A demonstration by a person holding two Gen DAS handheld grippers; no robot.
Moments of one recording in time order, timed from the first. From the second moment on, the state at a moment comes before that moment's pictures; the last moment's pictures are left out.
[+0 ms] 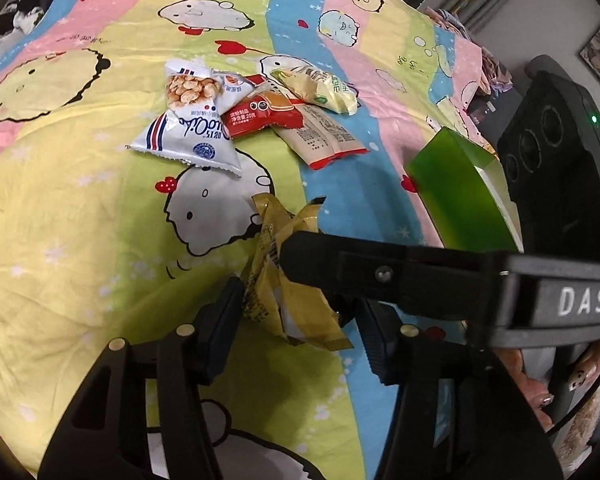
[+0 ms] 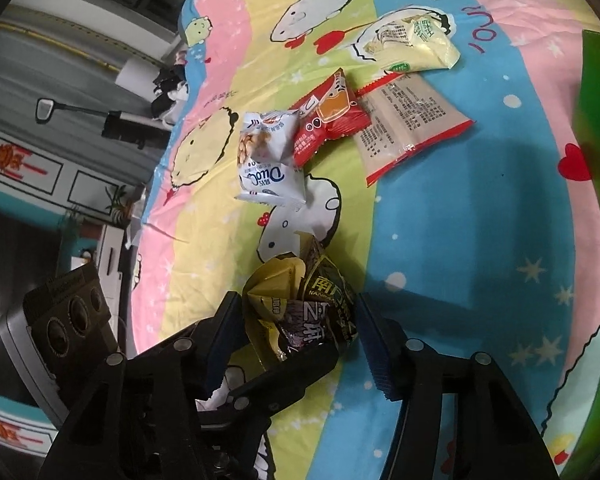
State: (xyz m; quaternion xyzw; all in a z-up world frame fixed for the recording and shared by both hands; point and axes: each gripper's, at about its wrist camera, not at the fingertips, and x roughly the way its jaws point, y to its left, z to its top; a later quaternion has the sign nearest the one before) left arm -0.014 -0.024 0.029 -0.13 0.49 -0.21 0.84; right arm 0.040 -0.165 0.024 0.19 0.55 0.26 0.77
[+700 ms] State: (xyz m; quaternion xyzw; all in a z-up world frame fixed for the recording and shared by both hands) left arm -0.039 -0.055 0.108 -0.09 0.38 -0.25 0.89; right arm 0.008 -0.190 0.096 0.18 0.47 0.26 0.83
